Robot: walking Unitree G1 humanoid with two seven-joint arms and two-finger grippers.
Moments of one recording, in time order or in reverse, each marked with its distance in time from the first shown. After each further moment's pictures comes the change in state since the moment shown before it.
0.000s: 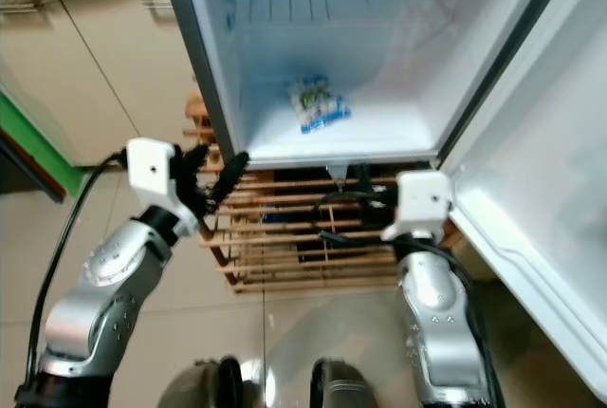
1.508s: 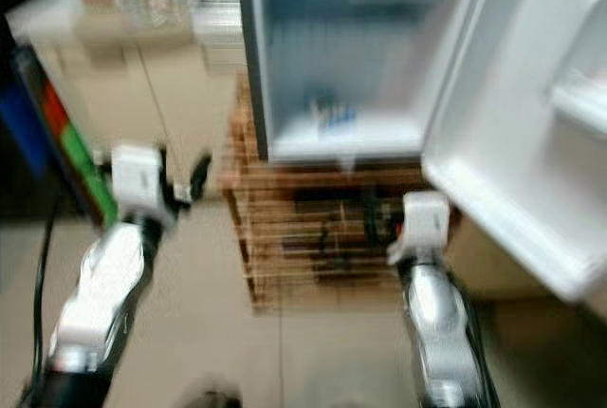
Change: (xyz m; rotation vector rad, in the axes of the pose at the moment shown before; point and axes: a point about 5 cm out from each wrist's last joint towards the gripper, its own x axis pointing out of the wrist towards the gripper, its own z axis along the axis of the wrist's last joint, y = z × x) left arm 0.016 0.007 -0.017 0.136 -0.029 0.125; right arm -0.002 0.004 -0.036 -0.012 0.062 0.074
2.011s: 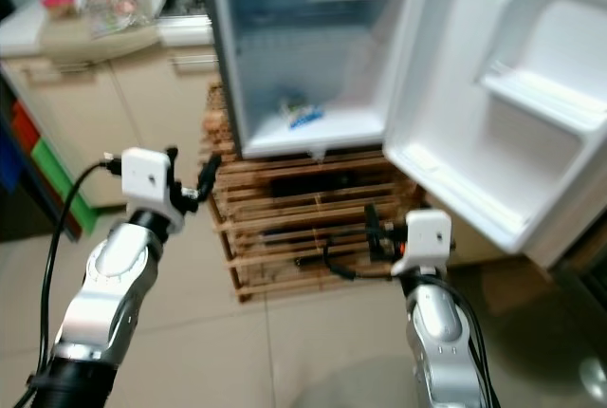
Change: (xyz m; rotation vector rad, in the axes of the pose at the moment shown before) left arm 0.001 -0.005 -0.003 -0.032 -0.002 -0.047; right arm -0.012 -0.004 -0.010 -0.020 0.033 0.006
